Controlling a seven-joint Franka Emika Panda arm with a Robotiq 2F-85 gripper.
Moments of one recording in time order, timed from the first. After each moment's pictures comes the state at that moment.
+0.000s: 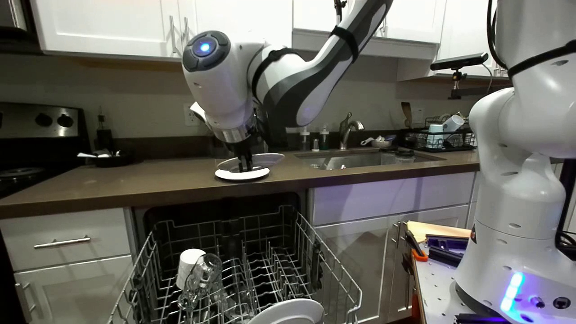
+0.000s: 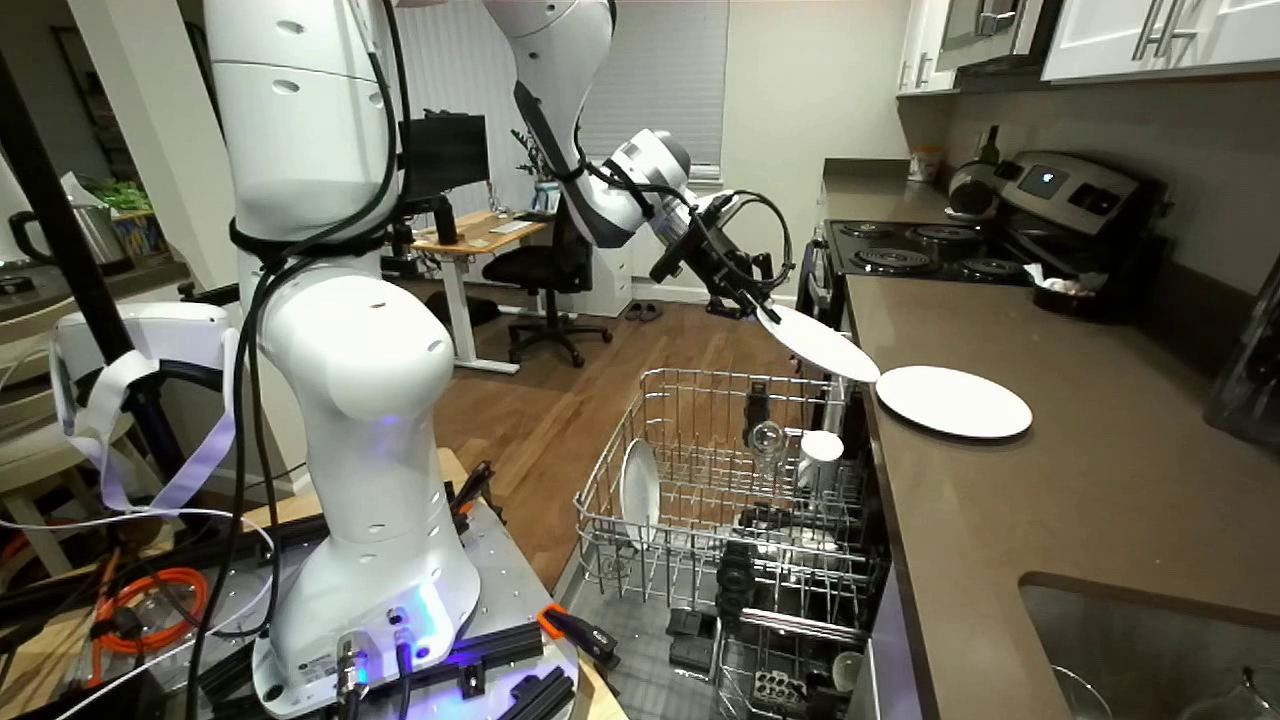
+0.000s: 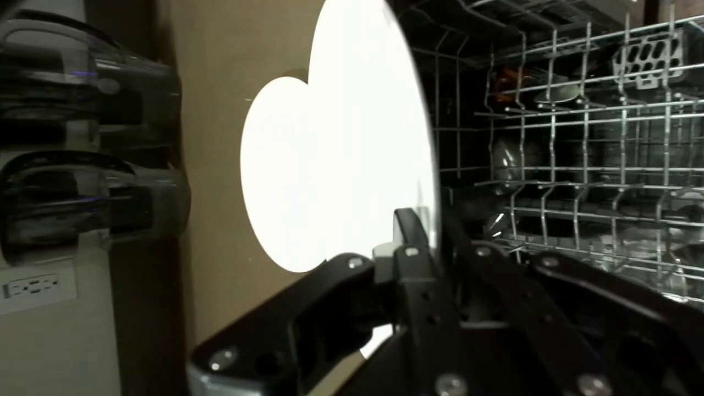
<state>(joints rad) 0.20 0.13 0.10 -2.22 -1.12 2.05 0.48</state>
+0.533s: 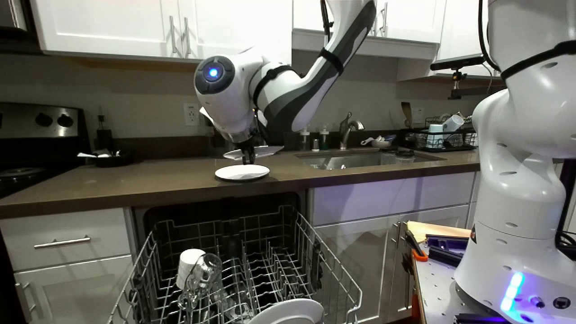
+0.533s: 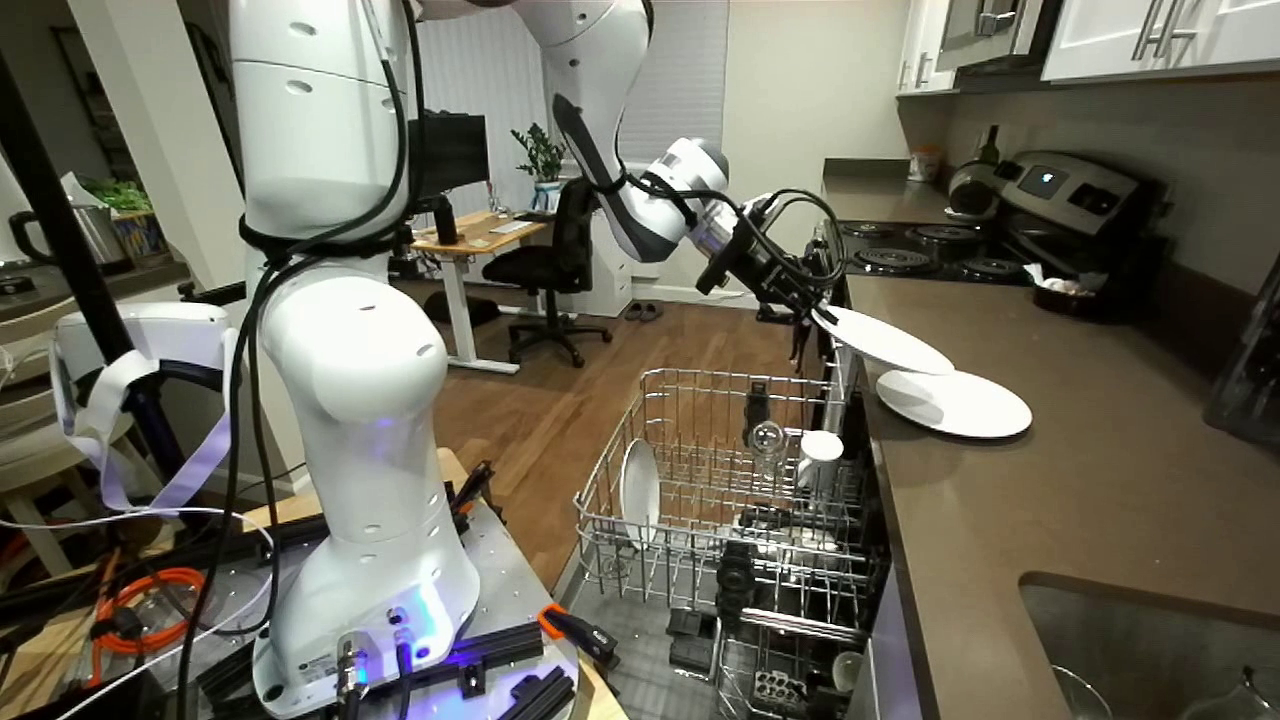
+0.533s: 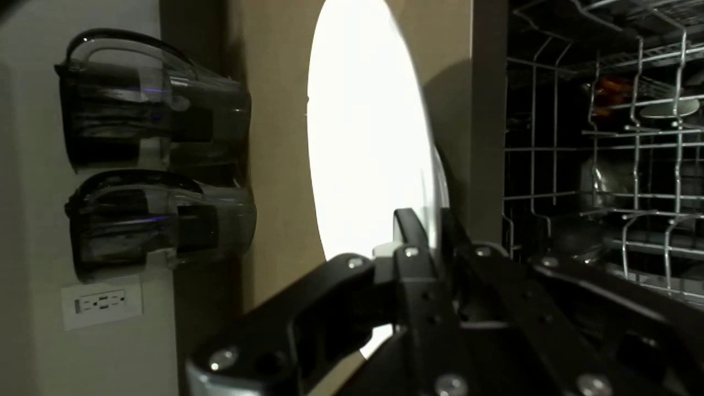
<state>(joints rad) 0.13 0.19 0.05 -2.16 -1.29 2.06 0.53</state>
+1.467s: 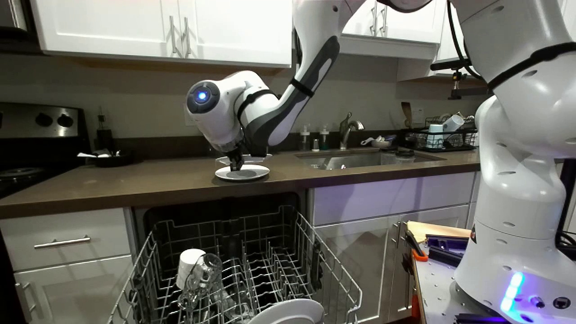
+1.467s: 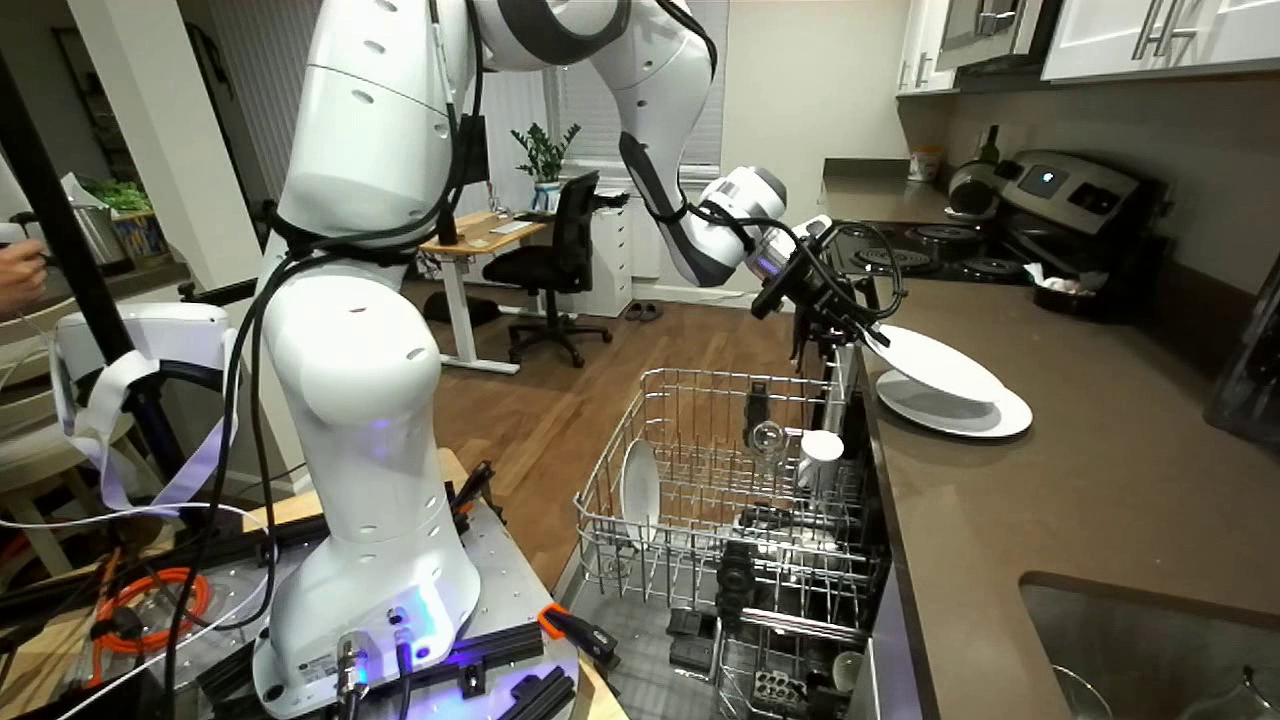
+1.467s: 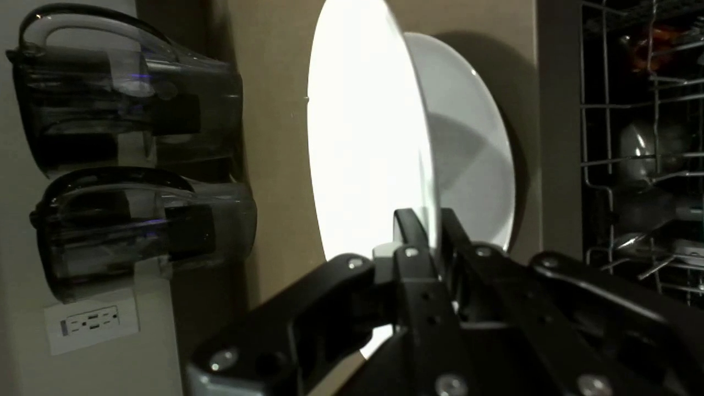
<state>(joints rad) 0.07 0.40 0.00 -1.95 -1.34 2.15 0.56</state>
